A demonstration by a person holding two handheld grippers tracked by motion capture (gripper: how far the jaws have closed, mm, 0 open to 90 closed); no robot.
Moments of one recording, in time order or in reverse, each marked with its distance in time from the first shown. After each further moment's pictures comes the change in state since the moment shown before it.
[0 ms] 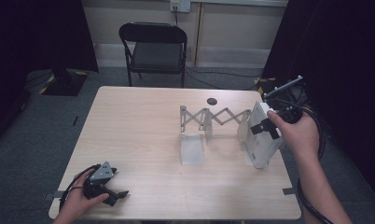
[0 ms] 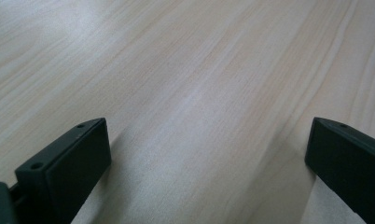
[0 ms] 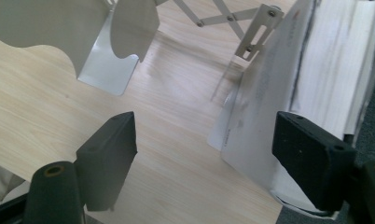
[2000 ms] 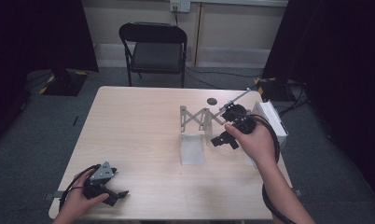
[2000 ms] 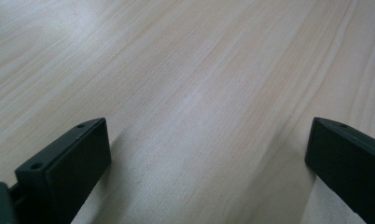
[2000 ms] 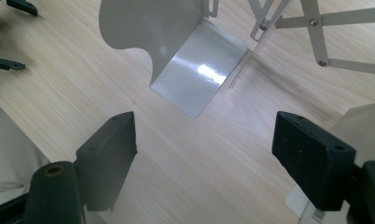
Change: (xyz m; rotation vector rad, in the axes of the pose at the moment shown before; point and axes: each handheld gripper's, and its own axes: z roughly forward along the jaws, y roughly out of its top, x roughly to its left) left arm 0.000 0.000 0.000 0.000 0.000 0.000; right arm 0.081 0.019 0.059 -0.008 0.172 -0.216
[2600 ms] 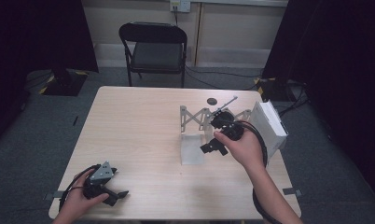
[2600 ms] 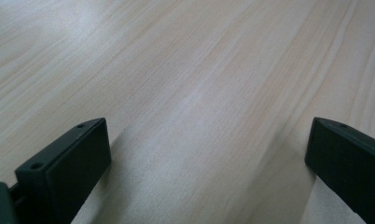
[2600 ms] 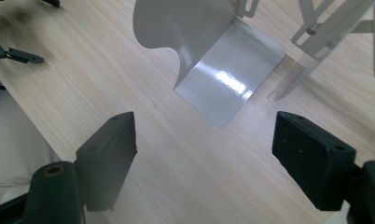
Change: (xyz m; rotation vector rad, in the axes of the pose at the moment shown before) left arm 0.000 0.000 0.000 -0.003 0.003 -0.001; right arm 0.019 0.002 0.028 0.004 0.064 -0.049
